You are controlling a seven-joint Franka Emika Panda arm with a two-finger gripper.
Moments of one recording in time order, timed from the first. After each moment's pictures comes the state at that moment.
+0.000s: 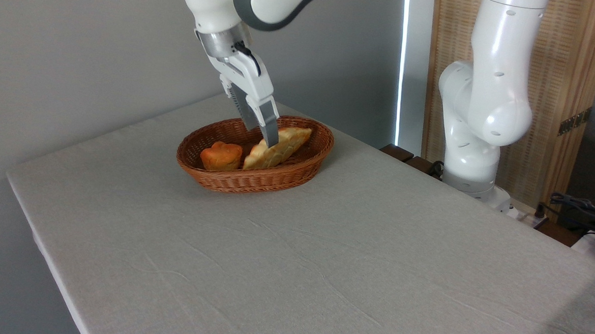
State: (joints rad) arm -0.51 -0.17 -0.01 -2.06 -0.11 1.74 0.39
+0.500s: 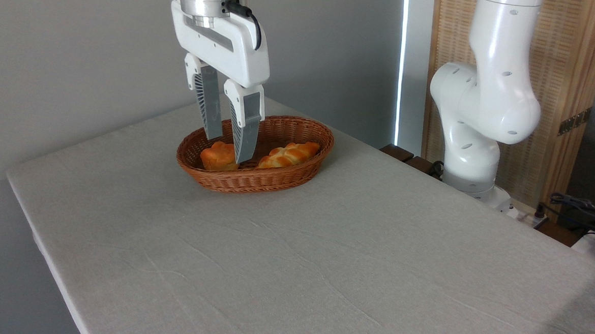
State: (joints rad) arm -0.26 -0.13 0.11 -1.79 -0.04 1.74 0.65
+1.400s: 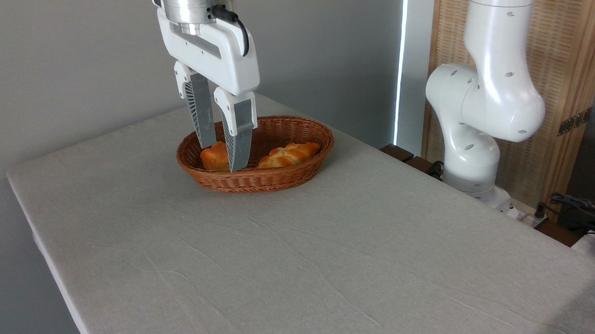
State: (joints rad) arm -0.11 -0.05 -0.02 -1.70 -0.04 1.68 0.67
